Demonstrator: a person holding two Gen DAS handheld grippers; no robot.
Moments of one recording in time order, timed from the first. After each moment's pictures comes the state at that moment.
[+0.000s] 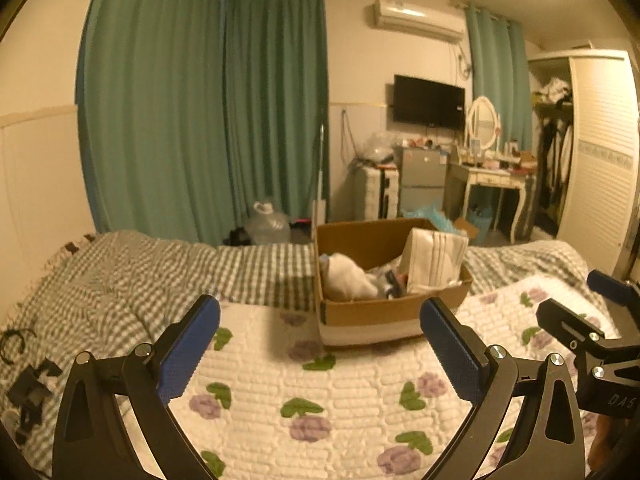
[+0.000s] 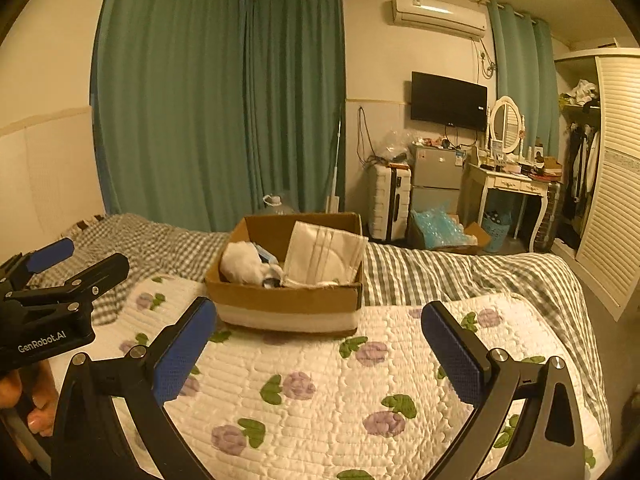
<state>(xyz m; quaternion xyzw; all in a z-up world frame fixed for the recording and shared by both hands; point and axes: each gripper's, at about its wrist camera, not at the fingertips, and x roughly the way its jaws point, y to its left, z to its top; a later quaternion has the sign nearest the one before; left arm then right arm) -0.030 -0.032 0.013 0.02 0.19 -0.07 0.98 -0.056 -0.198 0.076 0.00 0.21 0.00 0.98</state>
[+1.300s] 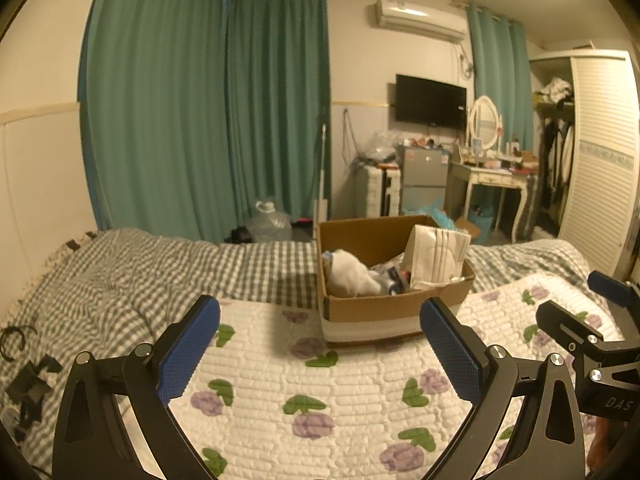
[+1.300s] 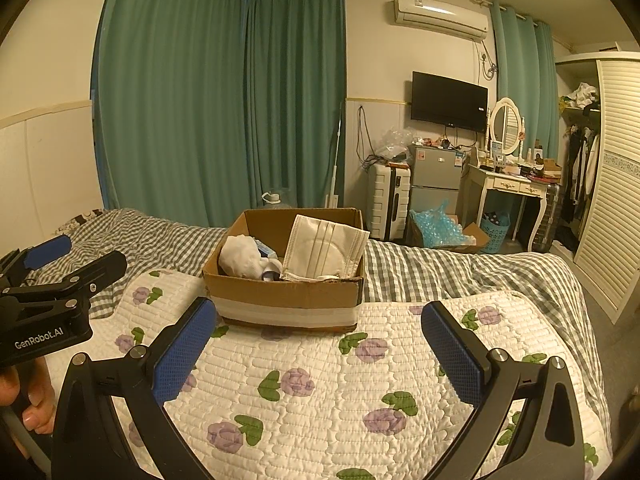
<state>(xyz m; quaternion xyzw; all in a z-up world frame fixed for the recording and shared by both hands) -0.031 -0.025 0.015 0.02 0.19 -0.07 0.98 -0.055 -0.194 0.068 0.00 0.21 0.00 0.98</state>
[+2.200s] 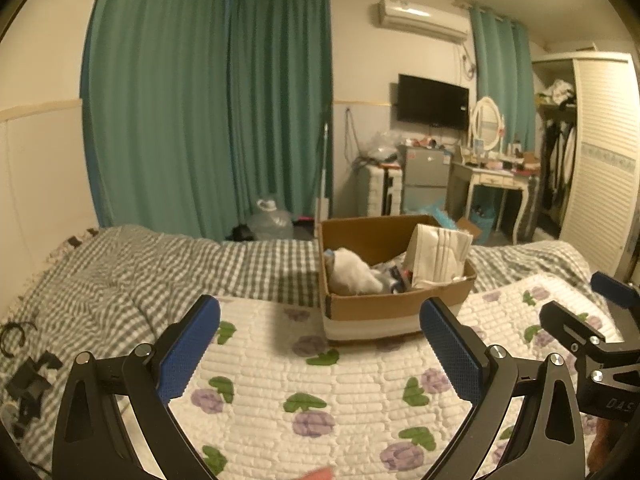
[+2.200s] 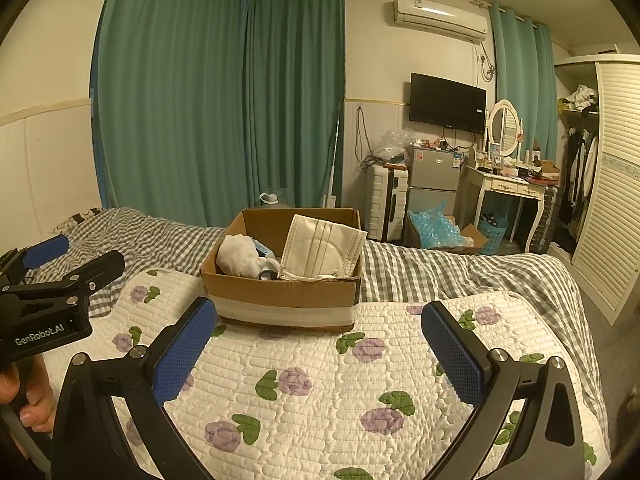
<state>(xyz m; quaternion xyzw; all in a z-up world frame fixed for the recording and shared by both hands) -0.035 -0.025 0.013 0.01 0.19 -0.06 0.98 -0.056 -0.193 0.066 -0.01 0.21 0.00 0.98</state>
